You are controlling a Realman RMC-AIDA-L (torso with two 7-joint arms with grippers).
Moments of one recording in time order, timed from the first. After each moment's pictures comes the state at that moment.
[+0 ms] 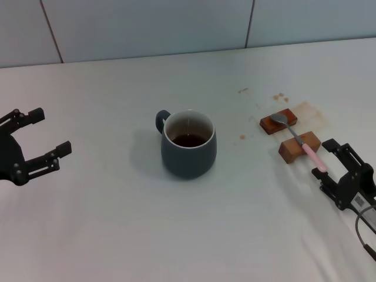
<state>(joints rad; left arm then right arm) -0.43 -1.98 0.43 0.47 1.91 1.62 -0.83 0.22 2.08 0.13 0.07 -1.96 -1.35 1.86</state>
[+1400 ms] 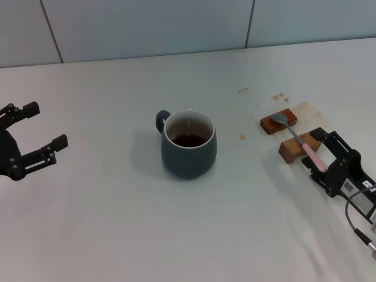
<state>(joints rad) -0.43 -1.98 0.43 0.47 1.87 1.62 -0.83 0.29 2.08 0.12 0.05 -1.96 -1.30 1.89</state>
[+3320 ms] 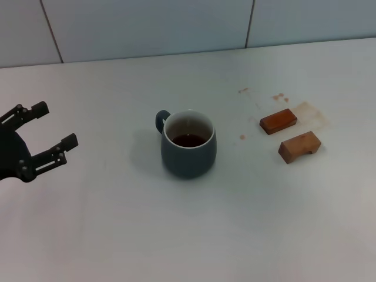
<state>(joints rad) -0.42 -2.02 0.44 0.46 1.84 1.64 -0.83 0.60 1.87 -0.04 -0.85 -1.91 -2.09 1.83</state>
